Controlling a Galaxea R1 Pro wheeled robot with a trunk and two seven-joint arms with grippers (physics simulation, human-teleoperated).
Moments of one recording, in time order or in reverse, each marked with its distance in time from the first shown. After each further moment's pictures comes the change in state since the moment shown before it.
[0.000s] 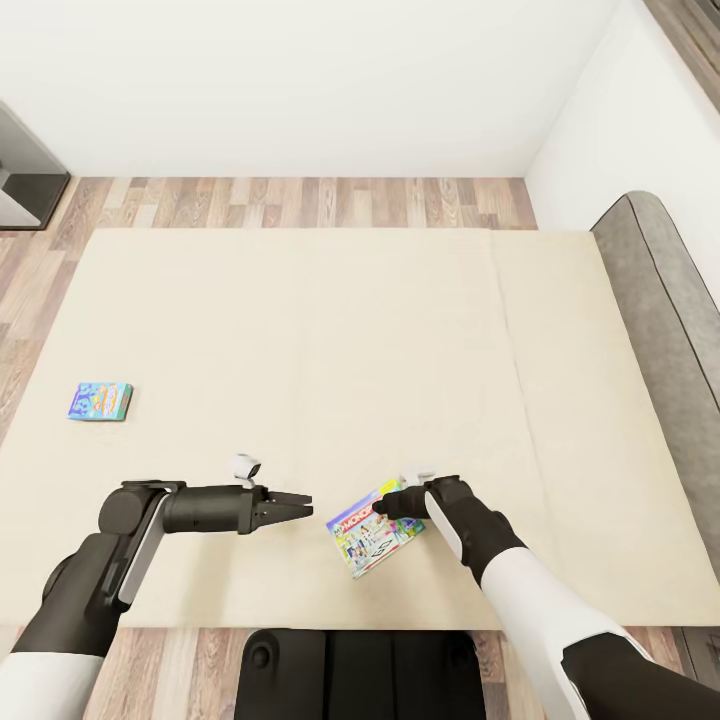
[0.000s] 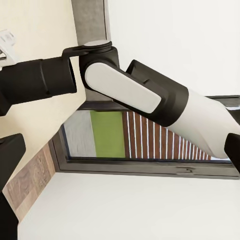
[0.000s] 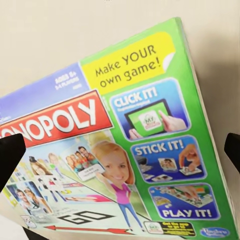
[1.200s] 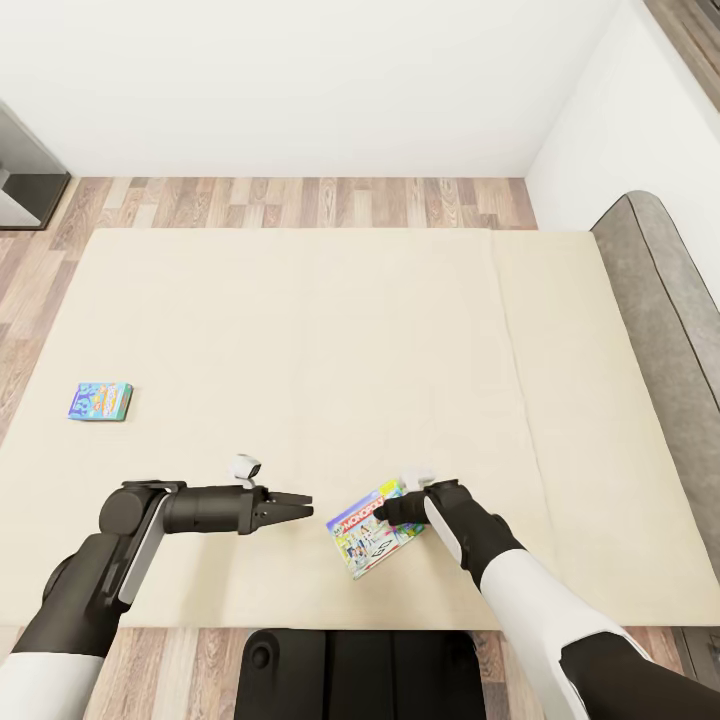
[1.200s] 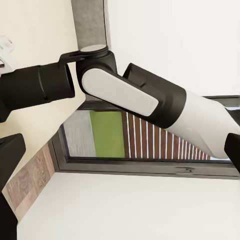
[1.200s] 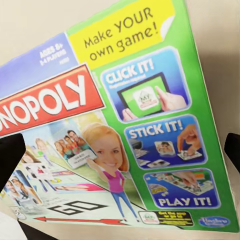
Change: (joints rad) left arm 0.001 0.000 -0.001 0.000 0.001 0.001 0.000; right arm 0.000 0.002 0.004 0.034 0.016 -0.007 -0.005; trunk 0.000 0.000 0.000
